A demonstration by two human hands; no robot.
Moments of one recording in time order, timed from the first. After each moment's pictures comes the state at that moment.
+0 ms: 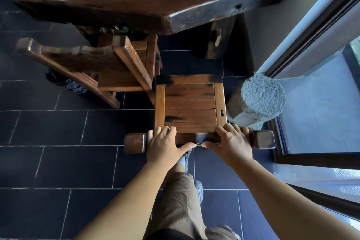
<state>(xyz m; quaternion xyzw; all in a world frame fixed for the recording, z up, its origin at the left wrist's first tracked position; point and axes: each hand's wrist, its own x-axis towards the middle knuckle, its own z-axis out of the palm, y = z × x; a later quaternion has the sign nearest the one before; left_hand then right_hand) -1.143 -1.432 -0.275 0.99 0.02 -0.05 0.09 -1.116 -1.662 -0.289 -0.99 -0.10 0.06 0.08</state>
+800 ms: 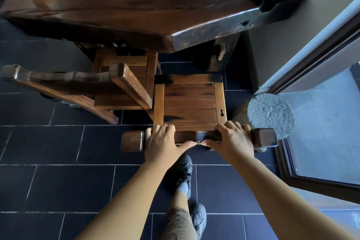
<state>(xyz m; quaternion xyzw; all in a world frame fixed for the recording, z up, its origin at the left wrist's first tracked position) -1.016 -1.403 -0.283 0.99 0.02 -0.03 0.10 -0.987 -1.634 -0.288 -0.99 -0.09 0.08 0.09</state>
